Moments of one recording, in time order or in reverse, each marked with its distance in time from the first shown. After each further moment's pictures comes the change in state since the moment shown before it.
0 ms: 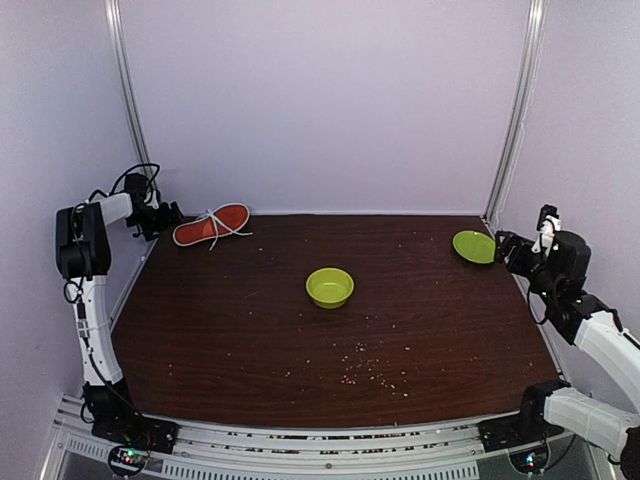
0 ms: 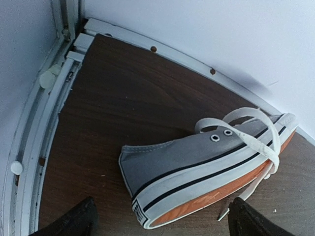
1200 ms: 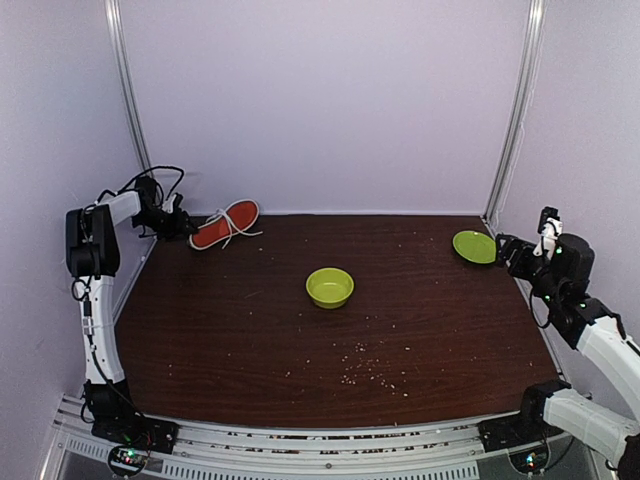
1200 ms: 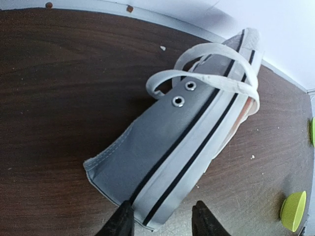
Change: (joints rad) left arm -0.039 0.100 0.146 -0.235 0.285 0.221; right arm 0.000 -0.054 -0.006 -0.055 -0.029 -0.018
